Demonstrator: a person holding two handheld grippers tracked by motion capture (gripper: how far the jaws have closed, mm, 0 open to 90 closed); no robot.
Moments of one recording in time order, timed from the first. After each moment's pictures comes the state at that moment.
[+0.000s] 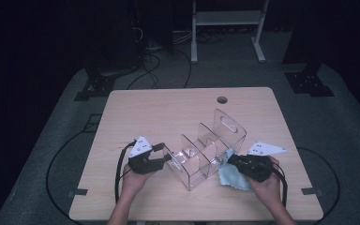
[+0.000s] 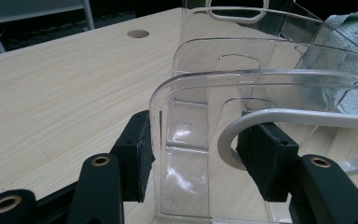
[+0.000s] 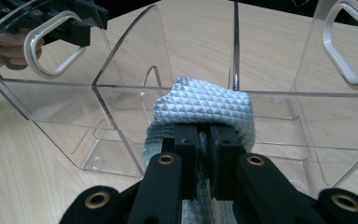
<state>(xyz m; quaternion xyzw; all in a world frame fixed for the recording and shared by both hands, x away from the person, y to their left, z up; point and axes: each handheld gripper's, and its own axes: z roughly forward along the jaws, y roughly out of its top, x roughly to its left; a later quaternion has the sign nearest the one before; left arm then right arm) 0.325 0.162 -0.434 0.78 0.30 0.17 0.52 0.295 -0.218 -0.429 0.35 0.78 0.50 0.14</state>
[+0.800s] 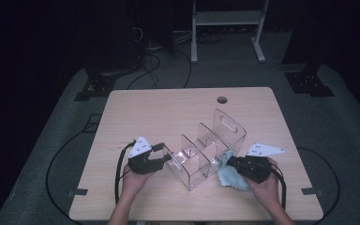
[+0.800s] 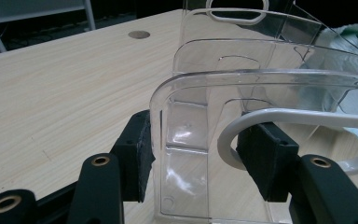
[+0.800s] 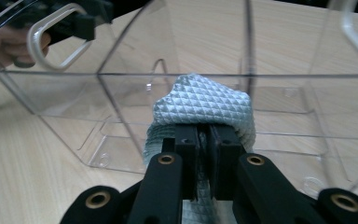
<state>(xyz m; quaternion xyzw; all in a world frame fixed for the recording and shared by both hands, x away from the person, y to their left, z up) 0.325 0.162 -0.434 0.78 0.30 0.17 0.52 0.296 -0.216 -0.438 0.35 0.78 0.51 0.12</state>
